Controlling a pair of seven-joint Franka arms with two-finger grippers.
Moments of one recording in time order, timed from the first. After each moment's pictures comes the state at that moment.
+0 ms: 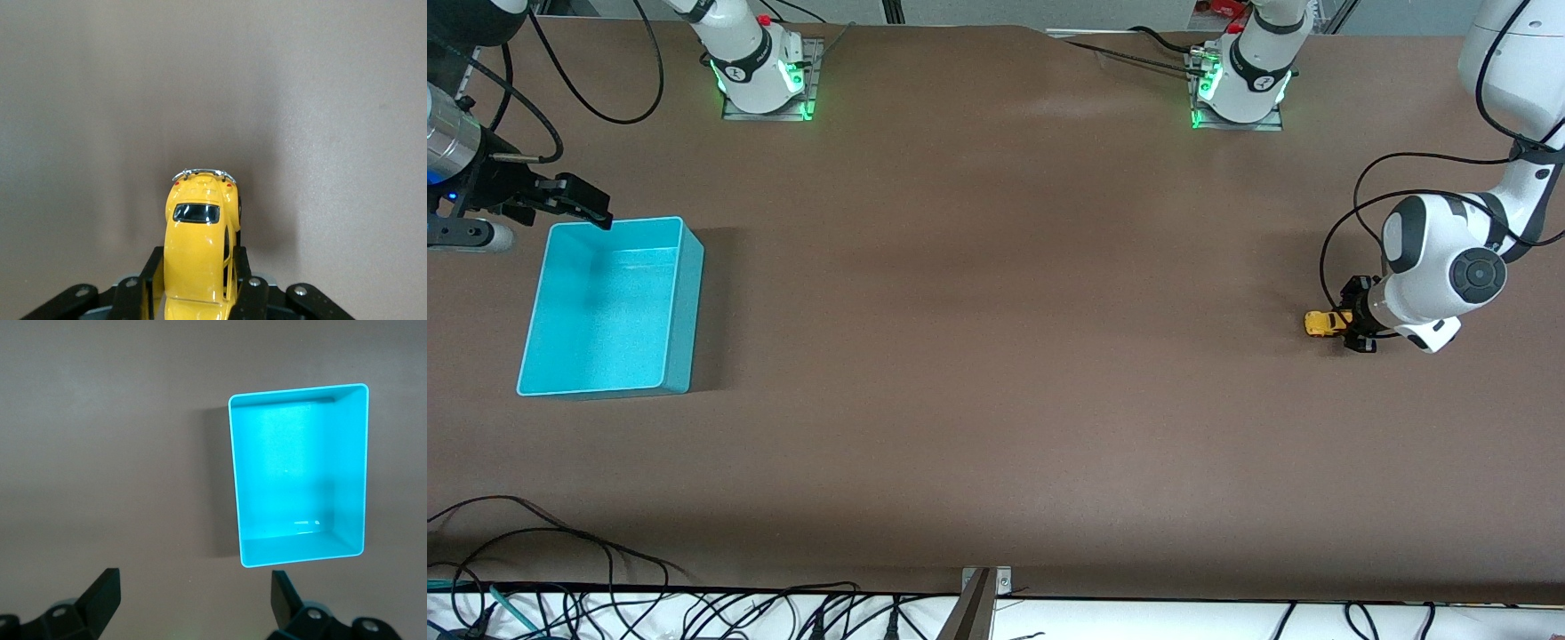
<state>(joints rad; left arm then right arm) 0.41 0.46 -0.20 -2.10 0.26 2.42 -1.54 0.09 0.03 -0.05 -1.62 -0.04 1.58 0.07</state>
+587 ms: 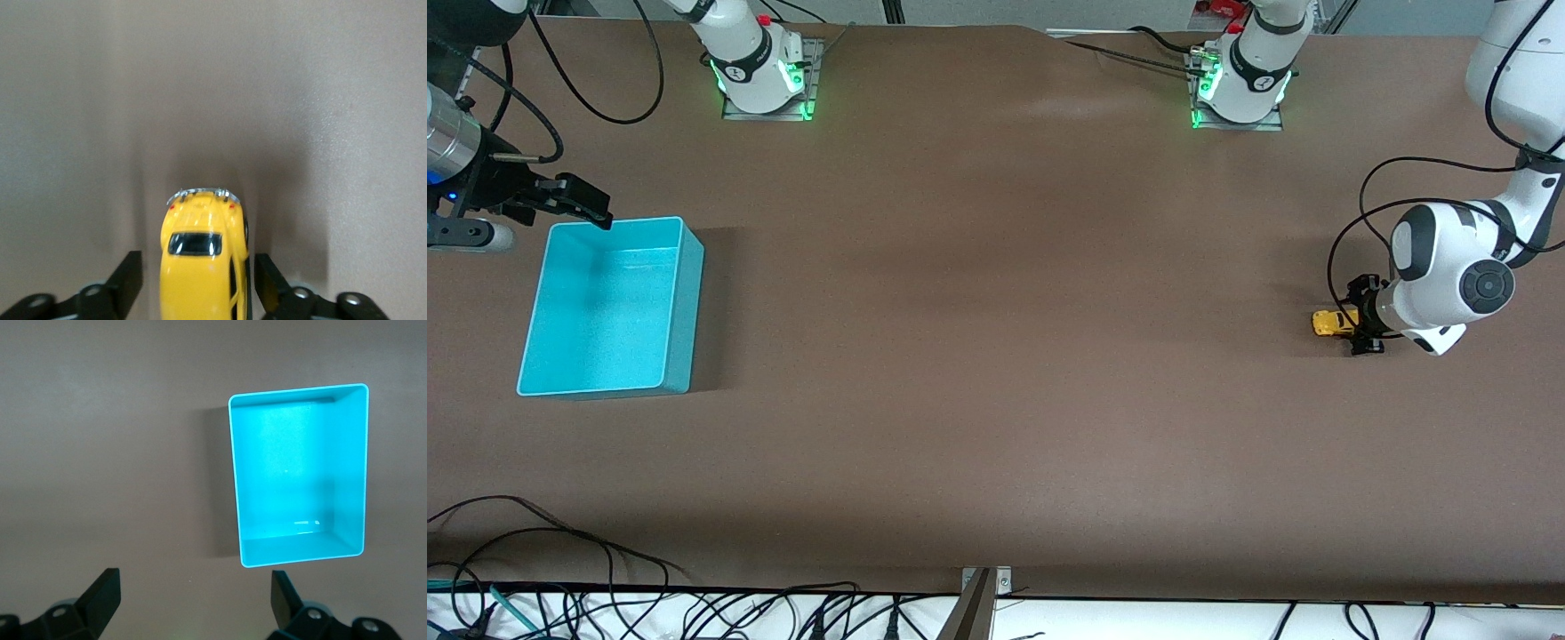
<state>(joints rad) 0.44 0.53 -0.20 -2.06 0.27 2.37 -1.53 0.09 0.03 -0.05 -1.62 -0.04 1.58 0.07</state>
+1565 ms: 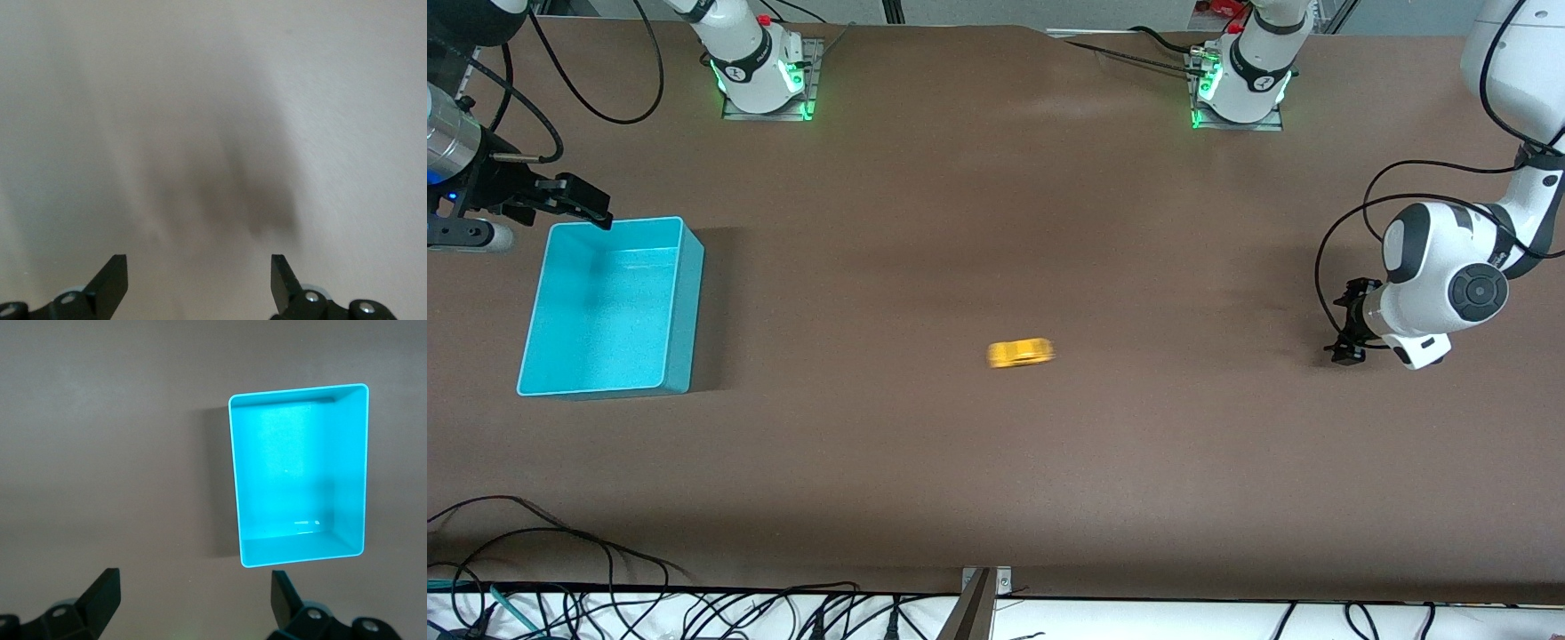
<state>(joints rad) 0.44 0.45 -0.32 -2.01 0.27 2.24 -1.28 0.09 0.03 -0.05 -1.62 -0.04 1.58 0.07</state>
